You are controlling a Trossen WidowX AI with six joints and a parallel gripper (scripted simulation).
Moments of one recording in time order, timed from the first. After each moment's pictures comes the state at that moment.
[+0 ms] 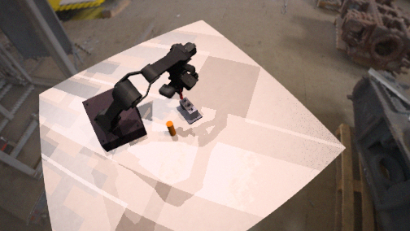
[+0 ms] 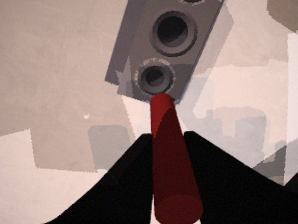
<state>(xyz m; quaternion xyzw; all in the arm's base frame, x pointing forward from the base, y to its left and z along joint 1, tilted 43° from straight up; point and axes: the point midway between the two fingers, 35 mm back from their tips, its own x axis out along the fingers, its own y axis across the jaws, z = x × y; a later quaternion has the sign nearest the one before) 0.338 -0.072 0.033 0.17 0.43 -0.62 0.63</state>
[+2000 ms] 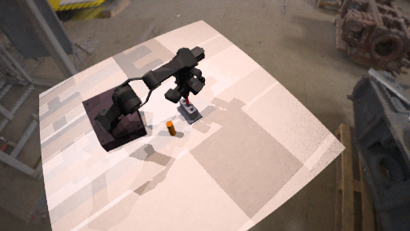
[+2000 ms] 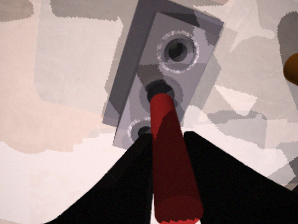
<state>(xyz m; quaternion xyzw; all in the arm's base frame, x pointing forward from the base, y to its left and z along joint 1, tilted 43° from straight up) 0.344 -0.102 0.059 0.17 0.42 -0.63 0.63</state>
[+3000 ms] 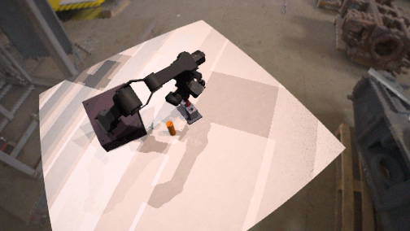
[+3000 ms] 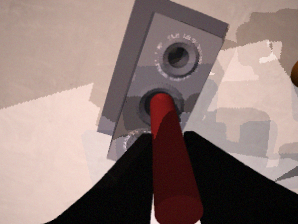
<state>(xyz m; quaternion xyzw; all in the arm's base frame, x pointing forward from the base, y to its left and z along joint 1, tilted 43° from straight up) 0.340 -0.112 0.048 0.17 0.42 -0.63 0.63</state>
